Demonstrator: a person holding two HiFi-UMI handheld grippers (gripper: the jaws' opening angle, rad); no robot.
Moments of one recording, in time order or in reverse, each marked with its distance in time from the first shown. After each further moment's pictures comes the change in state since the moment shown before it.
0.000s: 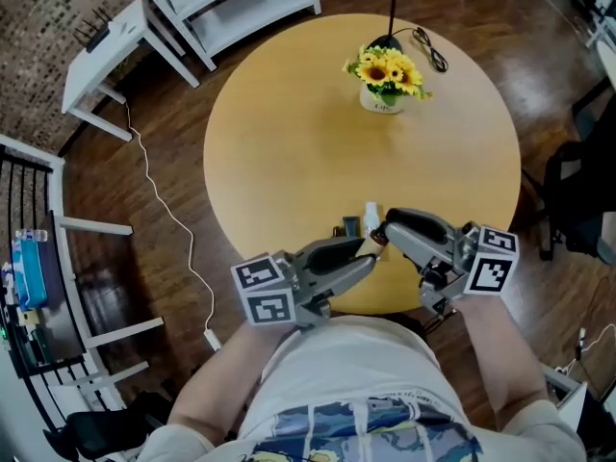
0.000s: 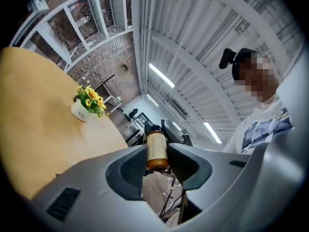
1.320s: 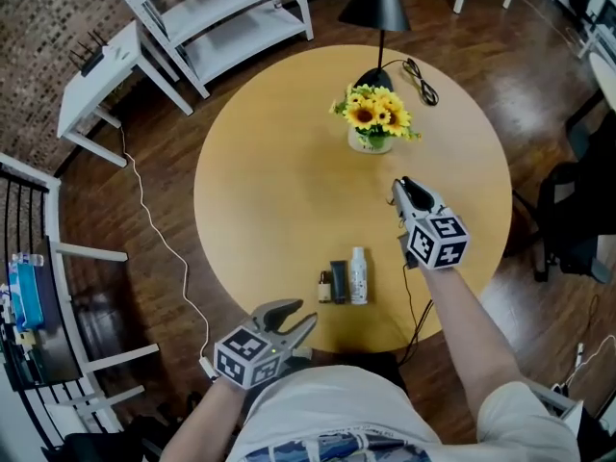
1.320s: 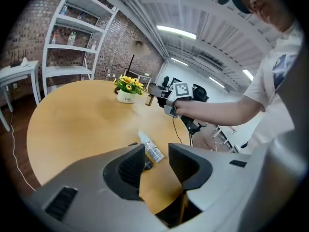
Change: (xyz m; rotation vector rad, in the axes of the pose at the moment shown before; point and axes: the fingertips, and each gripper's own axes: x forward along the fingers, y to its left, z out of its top) left arm -0.074 0.079 -0.058 0.226 0.444 0.565; right arm -0.022 -0.234 0.086 -0.510 -0.052 -0.768
